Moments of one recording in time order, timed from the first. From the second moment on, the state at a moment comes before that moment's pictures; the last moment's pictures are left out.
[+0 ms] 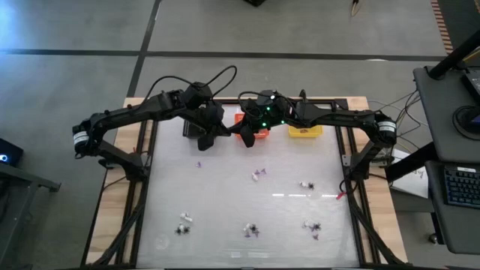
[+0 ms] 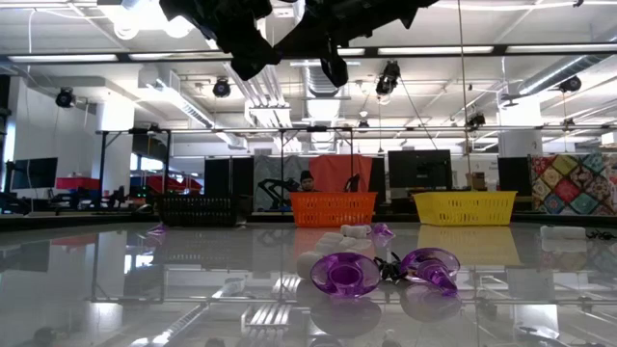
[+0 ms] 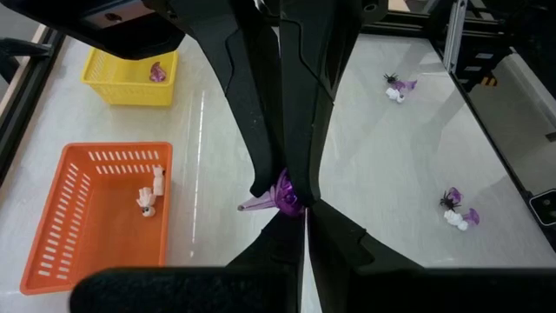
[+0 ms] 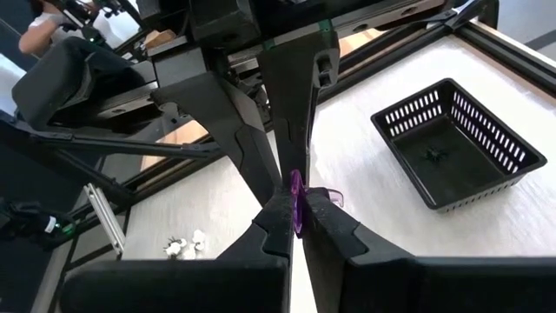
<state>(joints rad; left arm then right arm) 0.40 1.41 1.29 -0.61 0.49 0.23 -0.26 1.68 1.45 -0.18 -0.31 0.40</state>
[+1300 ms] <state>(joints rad) 0.40 1.41 1.29 -0.79 0.40 0.28 -0.40 1.64 1.45 -1.05 0.03 0.35</state>
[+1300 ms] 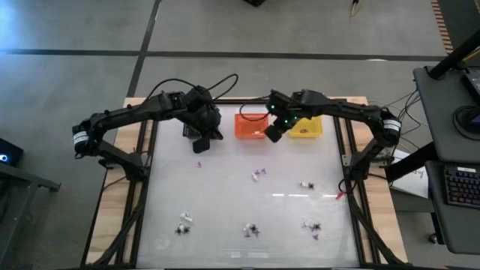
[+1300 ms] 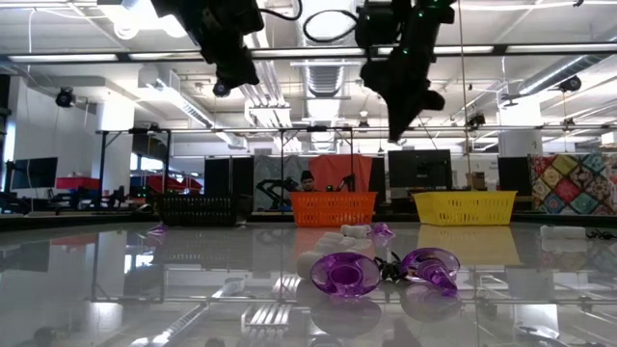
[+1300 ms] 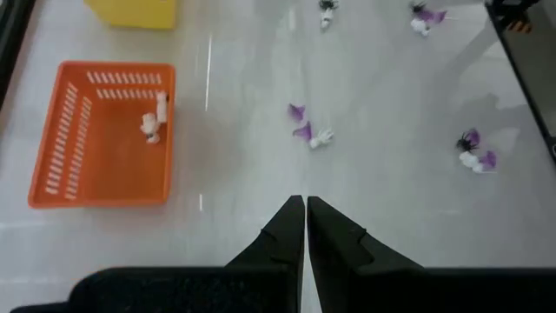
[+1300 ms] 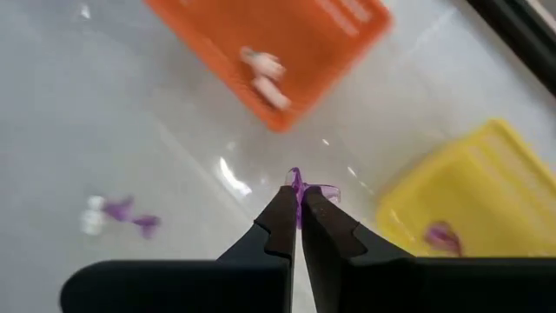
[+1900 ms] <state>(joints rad) 0.40 1.41 1.29 -0.95 0.30 0.25 -0.66 1.64 1.34 -1.23 0.03 0.28</state>
